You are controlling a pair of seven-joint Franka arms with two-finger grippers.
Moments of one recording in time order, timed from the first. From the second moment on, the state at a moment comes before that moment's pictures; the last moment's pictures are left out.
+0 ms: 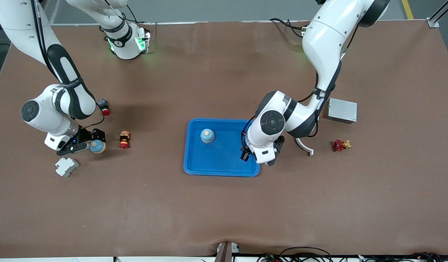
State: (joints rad) left arm -0.51 0.77 -0.13 -1.42 -0.07 2.23 -1.64; right arm -0.05 0.42 -0.10 -2.22 0.23 2.64 -0.64
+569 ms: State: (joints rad) left arm -0.52 0.84 -0.12 -1.42 -0.04 2.28 -1.64; right arm -0.05 0.42 -0.10 -2.20 0.24 2.62 -0.63
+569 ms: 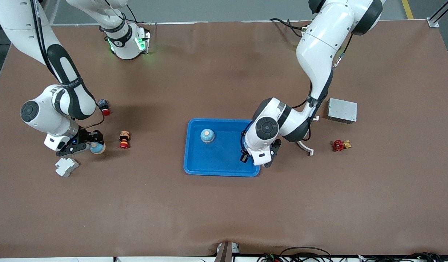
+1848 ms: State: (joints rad) left arm -0.52 0.87 -0.12 -1.42 -0.02 2.32 -1.64; right arm 0.28 0.31 -0.09 -1.97 0.21 2.21 0.10
